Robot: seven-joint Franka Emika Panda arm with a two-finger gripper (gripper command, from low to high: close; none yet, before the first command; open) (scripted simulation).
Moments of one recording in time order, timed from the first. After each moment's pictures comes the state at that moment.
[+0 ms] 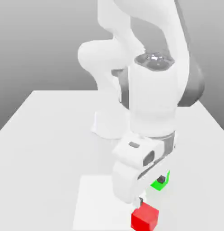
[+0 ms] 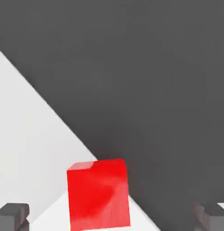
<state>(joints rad) 0.27 0.26 -0.10 -2.41 0.07 2.68 0.00</state>
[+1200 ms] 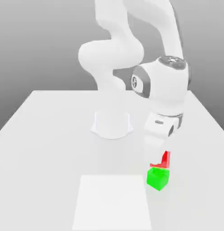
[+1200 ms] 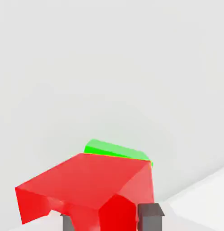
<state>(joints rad) 0.40 0.04 0.02 -2.86 0.00 2.91 0.16</state>
